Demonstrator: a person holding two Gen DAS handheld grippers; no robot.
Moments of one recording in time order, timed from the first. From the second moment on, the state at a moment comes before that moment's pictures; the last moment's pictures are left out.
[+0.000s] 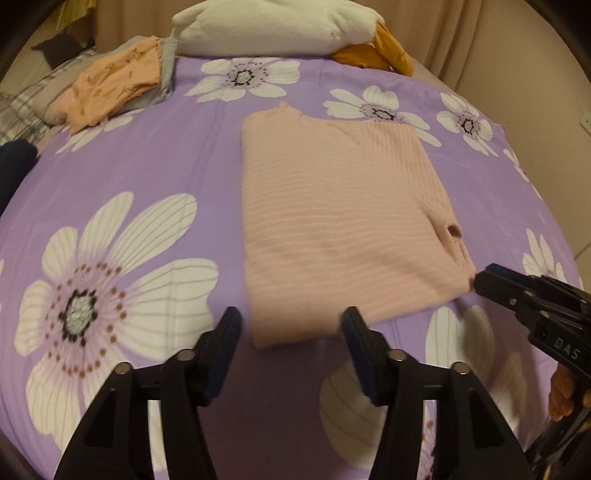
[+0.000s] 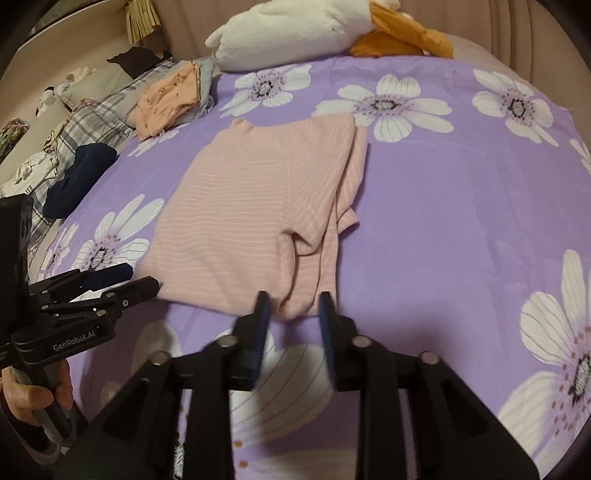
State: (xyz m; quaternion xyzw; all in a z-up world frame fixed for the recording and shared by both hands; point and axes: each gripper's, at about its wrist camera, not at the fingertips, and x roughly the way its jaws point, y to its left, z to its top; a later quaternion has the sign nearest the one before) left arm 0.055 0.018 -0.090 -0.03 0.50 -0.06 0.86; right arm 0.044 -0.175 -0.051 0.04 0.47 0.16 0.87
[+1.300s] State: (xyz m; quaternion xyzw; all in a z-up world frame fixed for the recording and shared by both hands) left arm 0.002 0.027 0.009 -0.02 0.44 0.02 0.90; right arm -0.012 -0.162 0.041 0.01 0.38 0.11 0.92
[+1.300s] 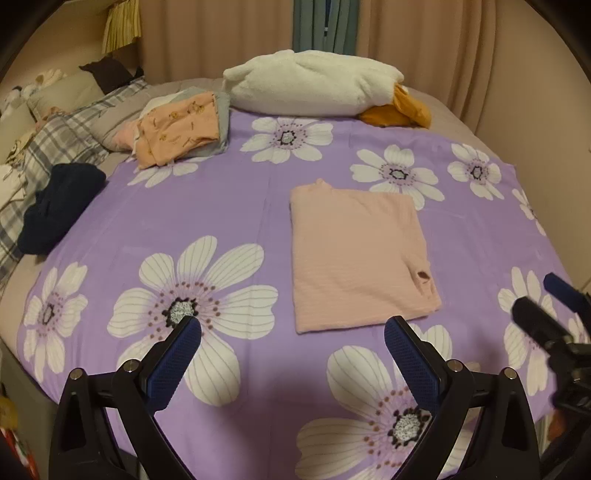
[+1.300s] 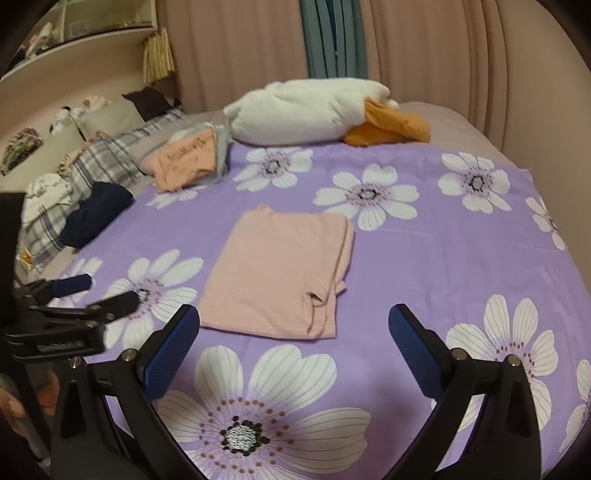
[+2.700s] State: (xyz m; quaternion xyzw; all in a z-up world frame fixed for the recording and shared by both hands) left arm 0.008 0.027 -0.002 -0.02 0.47 0.01 0.88; right arm -0.003 -0.155 0.026 0.00 0.41 0.08 0.91
